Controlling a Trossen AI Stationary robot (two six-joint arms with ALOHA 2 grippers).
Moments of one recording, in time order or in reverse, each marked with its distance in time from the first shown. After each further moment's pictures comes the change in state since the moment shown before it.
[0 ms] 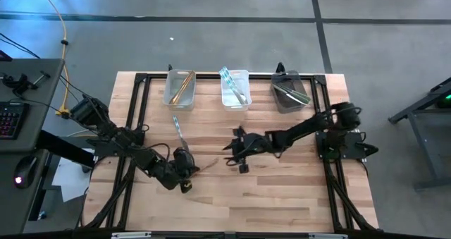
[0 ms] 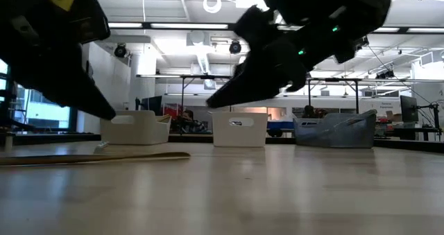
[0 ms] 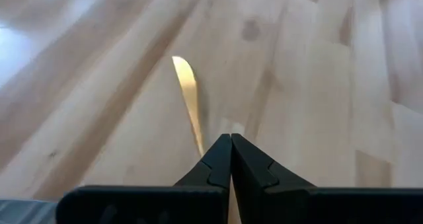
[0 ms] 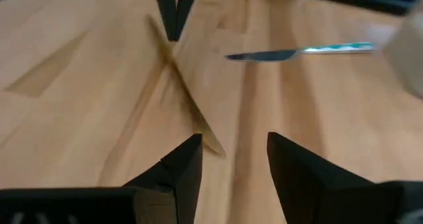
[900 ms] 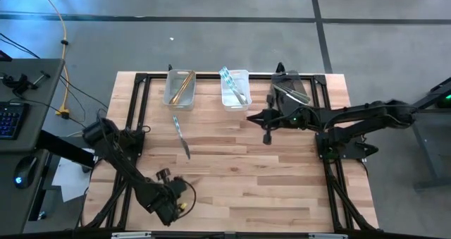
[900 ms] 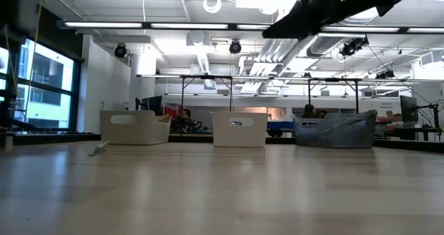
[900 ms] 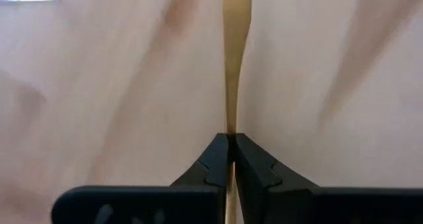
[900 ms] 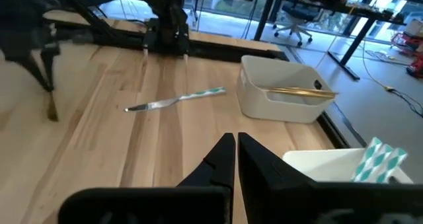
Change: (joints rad) left arm -0.226 0.316 0.512 -0.870 0.267 -0.478; right arm -0.188 -0.672 -0.173 -0.299 0.074 -0.044
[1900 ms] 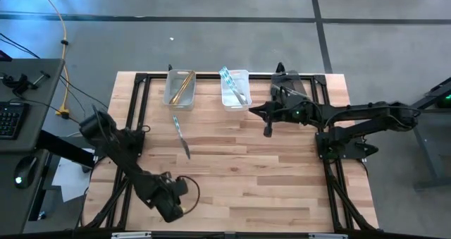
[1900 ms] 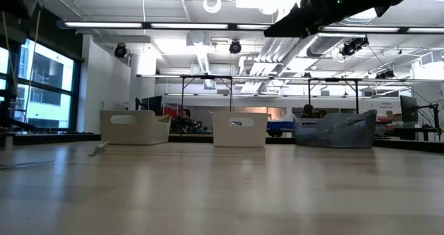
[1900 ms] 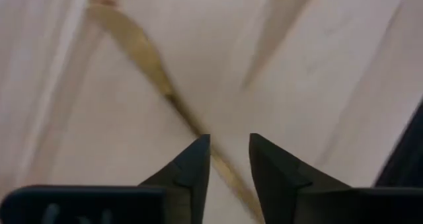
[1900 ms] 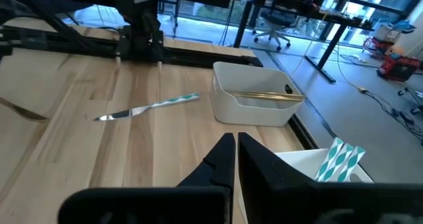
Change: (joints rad) left arm 0.052 -0.094 0.014 0.037 0.197 0.083; right arm -0.083 -0.033 0.000 0.011 0.000 -0.028
